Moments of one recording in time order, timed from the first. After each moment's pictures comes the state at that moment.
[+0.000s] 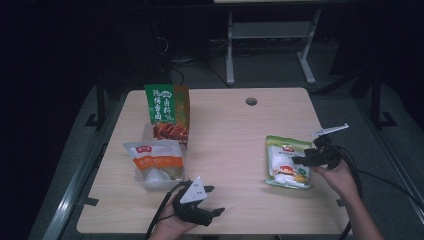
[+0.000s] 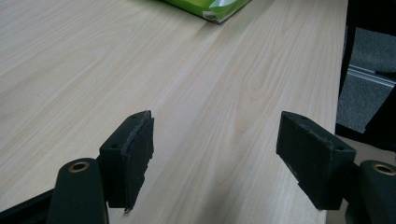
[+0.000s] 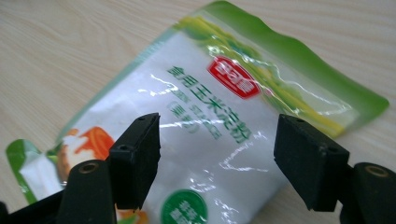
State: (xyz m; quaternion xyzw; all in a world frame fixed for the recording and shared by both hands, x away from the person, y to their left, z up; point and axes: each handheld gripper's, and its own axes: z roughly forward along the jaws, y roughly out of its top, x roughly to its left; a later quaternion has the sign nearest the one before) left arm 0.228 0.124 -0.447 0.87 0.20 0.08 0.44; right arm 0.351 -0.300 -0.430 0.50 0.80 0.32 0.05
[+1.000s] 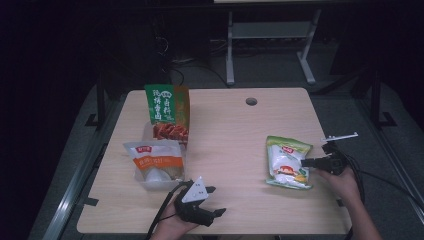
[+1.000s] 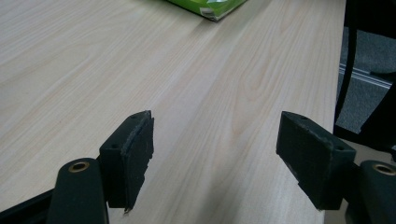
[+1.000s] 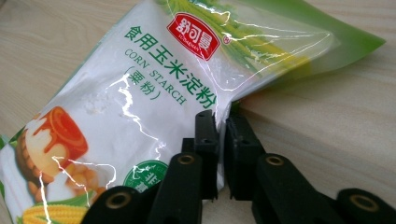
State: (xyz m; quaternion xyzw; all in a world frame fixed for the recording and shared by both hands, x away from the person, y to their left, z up) left arm 0.230 0.122 -0.449 0.87 0.20 0.07 0.44; right arm 0.346 -0.328 -0.461 0.55 0.76 0.34 0.00
